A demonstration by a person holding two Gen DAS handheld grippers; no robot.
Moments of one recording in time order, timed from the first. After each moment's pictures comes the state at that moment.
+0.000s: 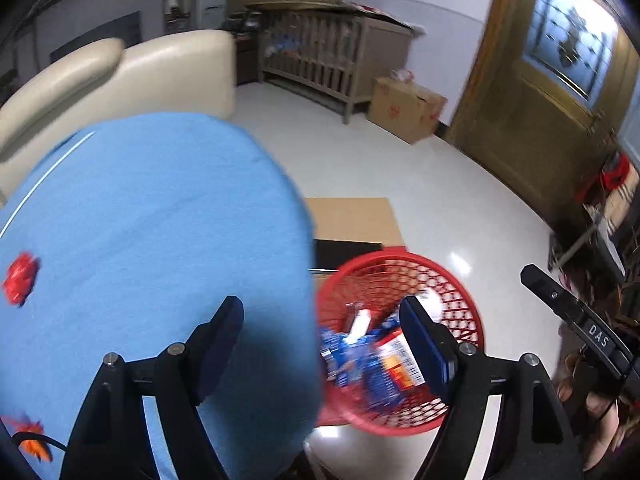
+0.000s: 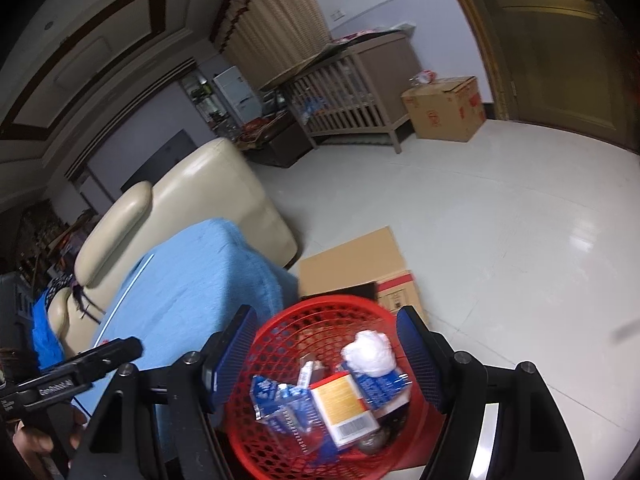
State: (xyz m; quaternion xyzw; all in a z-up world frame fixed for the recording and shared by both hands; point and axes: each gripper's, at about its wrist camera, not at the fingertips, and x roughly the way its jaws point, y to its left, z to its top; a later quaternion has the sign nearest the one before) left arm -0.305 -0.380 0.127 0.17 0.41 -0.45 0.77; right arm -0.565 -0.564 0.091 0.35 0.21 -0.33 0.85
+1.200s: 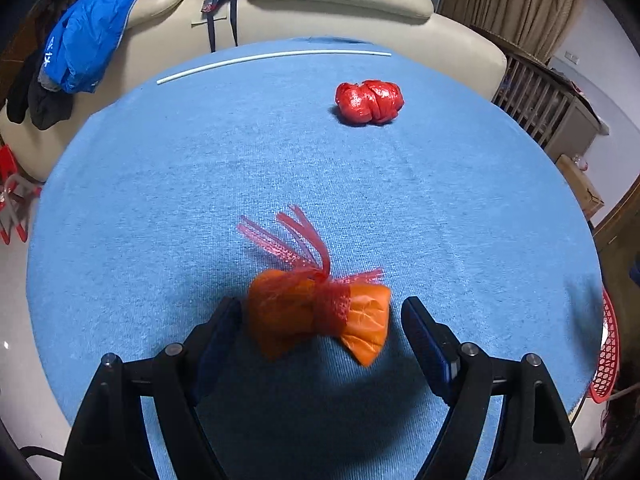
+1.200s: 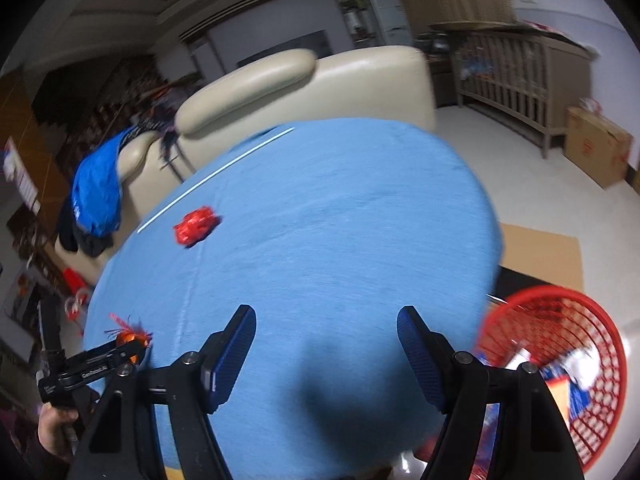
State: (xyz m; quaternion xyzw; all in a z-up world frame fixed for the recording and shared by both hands) left arm -0.162 -0.062 0.038 0.03 0.47 -0.17 0.87; right arm -0.343 -0.391 0.102 0.21 0.34 -0.10 0.91
